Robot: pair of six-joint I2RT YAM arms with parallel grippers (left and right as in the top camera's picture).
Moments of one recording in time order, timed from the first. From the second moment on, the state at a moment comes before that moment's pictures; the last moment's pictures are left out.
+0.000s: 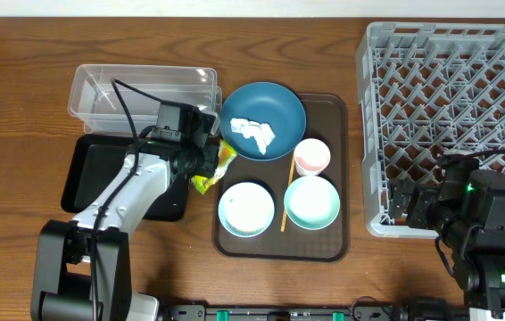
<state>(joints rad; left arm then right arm) -0.19 1.61 0.92 -0.44 0.26 0.03 -0.03 0.74 0.82 -0.88 -0.14 0.17</state>
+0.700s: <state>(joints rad) -0.20 1.61 0.92 -0.49 0.25 0.00 -0.03 0.74 0.82 -0.88 -0.14 0.17</state>
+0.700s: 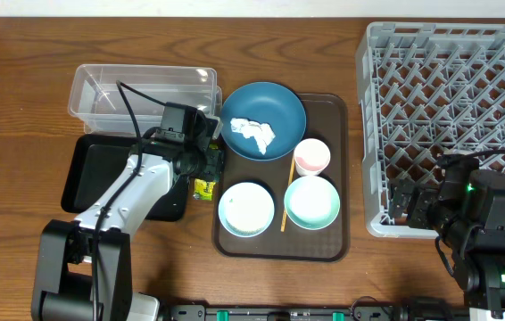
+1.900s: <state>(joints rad) -0.24 1.70 0.91 -0.41 0.06 -0.14 -0.03 0.74 0.82 -0.88 -0.14 0.17</state>
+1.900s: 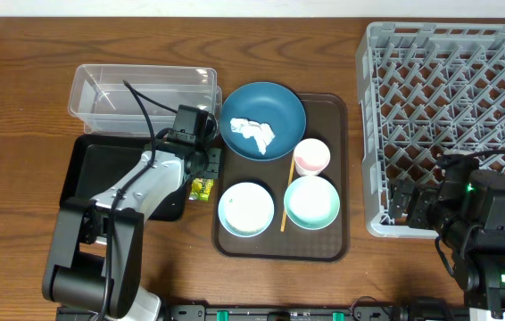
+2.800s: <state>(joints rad) -0.24 1.74 0.91 -0.46 0.03 -0.15 -0.03 0.74 0.82 -0.89 -0.14 0.17</state>
